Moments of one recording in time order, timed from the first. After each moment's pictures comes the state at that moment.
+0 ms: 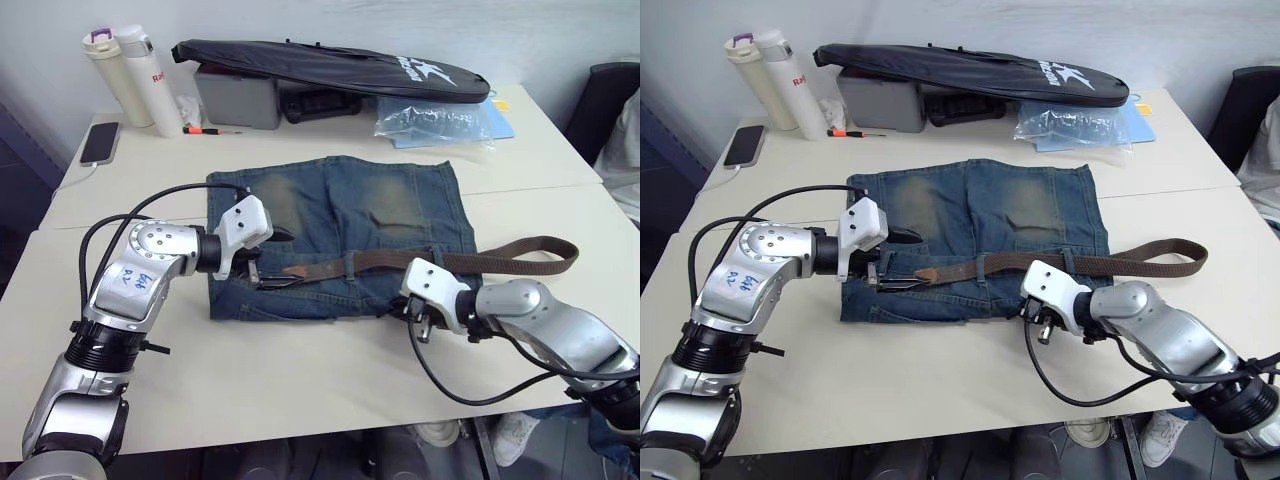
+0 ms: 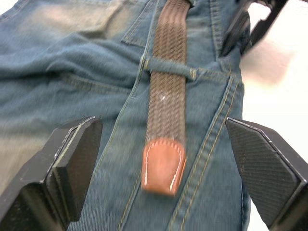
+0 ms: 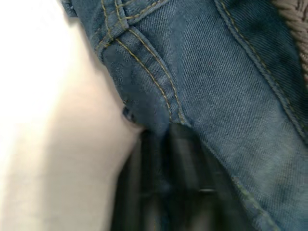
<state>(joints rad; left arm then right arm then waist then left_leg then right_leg) -0.60 0.68 -0.16 -0.10 -0.27 0.54 -1.00 -0.38 -1.01 0.38 -0.39 0.39 0.70 0.73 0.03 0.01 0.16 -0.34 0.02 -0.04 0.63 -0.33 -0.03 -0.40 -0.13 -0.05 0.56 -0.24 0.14</state>
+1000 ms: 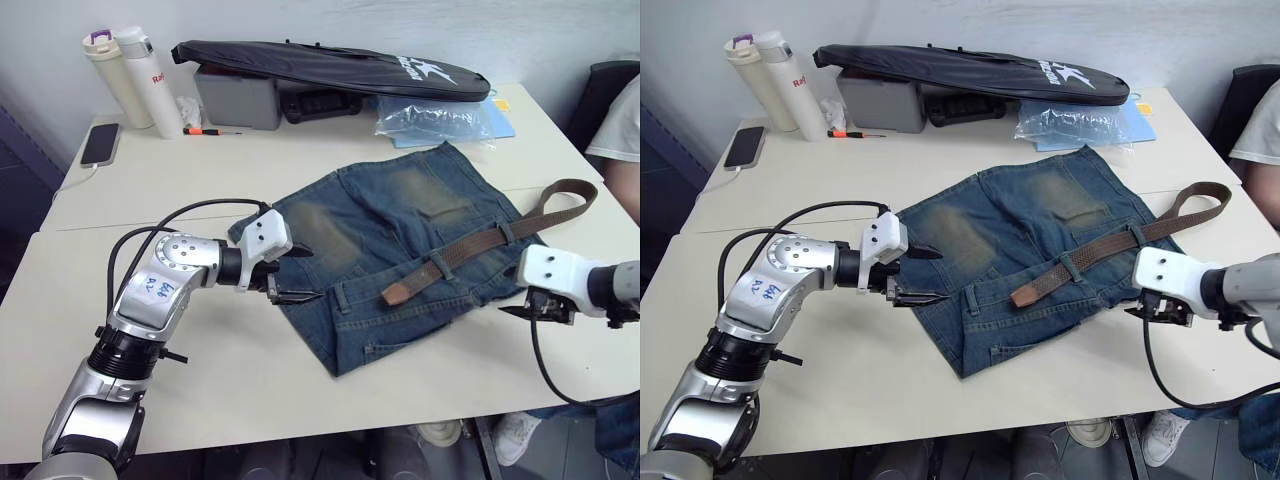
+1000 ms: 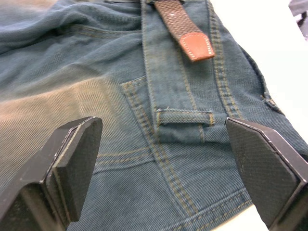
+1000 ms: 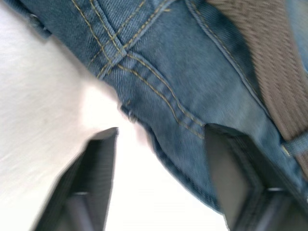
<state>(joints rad) -0.58 0.61 -0.19 -0.14 -0.29 0.60 -1.00 -0.18 -1.27 0.02 -0.09 0.15 0.27 1.04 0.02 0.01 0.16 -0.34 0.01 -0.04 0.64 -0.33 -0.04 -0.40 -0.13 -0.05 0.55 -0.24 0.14</state>
